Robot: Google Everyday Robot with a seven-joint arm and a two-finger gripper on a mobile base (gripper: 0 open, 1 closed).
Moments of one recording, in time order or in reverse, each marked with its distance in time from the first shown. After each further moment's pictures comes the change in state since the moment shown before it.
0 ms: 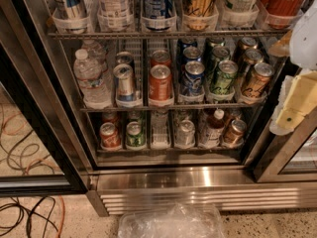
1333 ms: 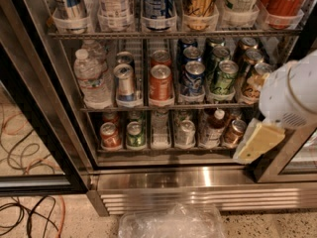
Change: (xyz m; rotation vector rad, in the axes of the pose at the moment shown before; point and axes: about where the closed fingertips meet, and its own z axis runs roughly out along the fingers) arm -0.014 0.026 0.072 0.123 -0.141 0.036
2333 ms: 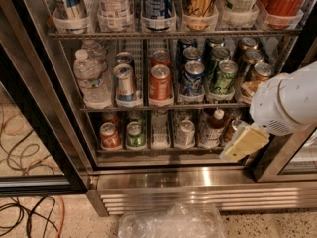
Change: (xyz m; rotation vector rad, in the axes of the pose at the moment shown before) arm -0.004 -0.001 0.031 0.033 -0.081 0.075
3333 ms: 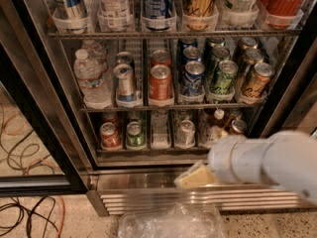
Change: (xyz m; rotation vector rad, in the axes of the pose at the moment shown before) arm -0.005 0.069 0.118 0.019 -0.219 0.265
